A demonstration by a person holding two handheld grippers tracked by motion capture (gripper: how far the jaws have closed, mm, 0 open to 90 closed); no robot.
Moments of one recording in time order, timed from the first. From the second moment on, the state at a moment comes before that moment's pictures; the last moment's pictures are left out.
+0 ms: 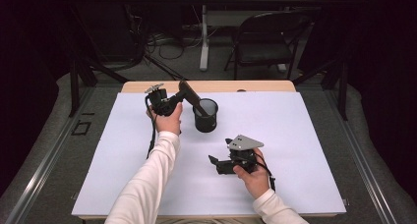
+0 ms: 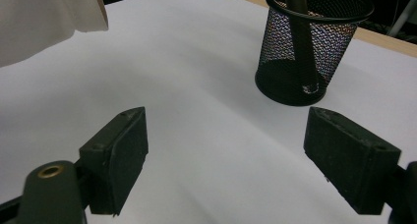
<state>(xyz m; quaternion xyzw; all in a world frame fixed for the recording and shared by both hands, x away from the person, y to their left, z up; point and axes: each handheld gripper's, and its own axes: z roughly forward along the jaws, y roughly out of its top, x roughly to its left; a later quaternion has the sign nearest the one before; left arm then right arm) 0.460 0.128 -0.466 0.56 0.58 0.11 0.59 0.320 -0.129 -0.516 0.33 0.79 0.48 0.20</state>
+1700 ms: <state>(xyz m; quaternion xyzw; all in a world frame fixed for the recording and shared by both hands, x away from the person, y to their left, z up) 0.457 0.138 -0.469 0.55 0.58 0.10 0.59 0.320 -0.129 -0.516 0.33 0.79 0.48 0.20</state>
